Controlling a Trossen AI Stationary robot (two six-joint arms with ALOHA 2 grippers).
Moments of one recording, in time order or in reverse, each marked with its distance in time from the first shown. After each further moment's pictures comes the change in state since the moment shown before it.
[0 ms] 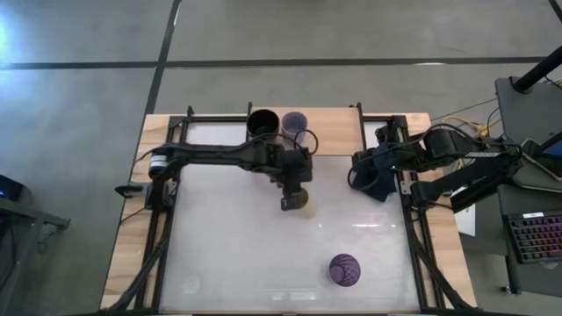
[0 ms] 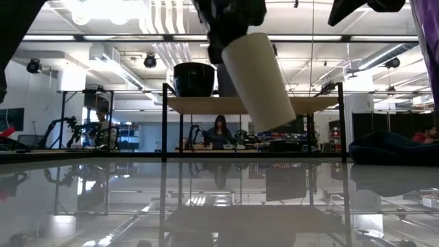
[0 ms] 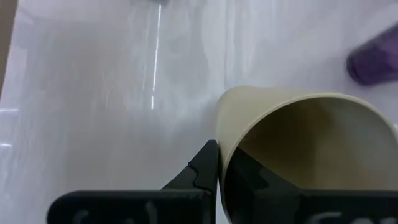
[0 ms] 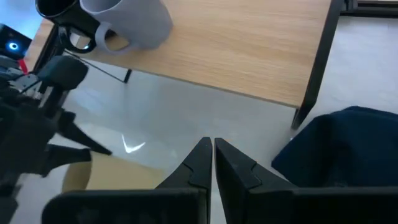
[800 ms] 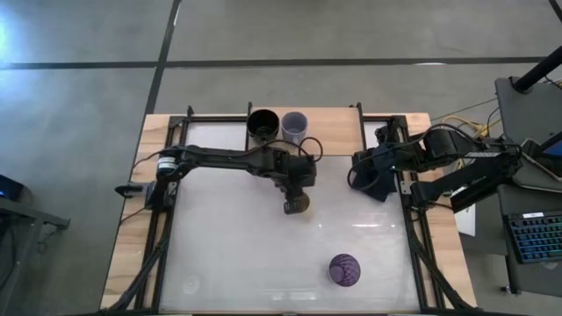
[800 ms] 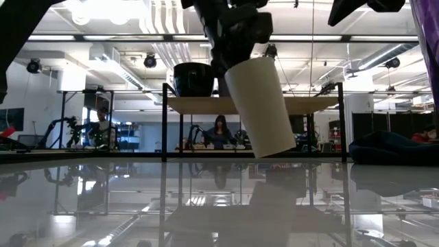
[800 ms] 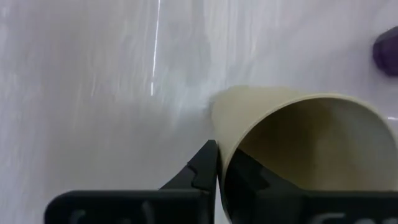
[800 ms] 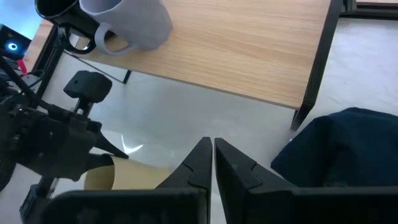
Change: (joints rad) left arm -0.009 0.068 -0.013 0.024 -0.007 -0.018; right arm 0.000 0.001 -0.001 0.000 0.005 -0.004
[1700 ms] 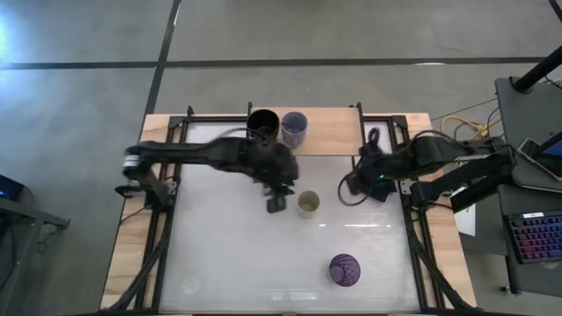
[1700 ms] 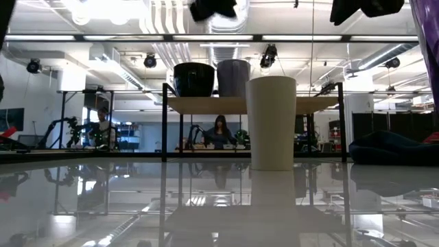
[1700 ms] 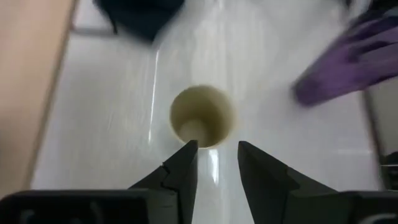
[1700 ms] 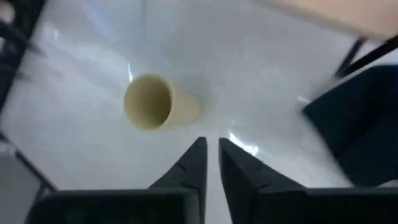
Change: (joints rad) left arm -0.054 -0.277 -0.025 -0.020 -0.027 -0.024; right arm 0.044 0.074 -0.013 0.053 -0.267 -0.092
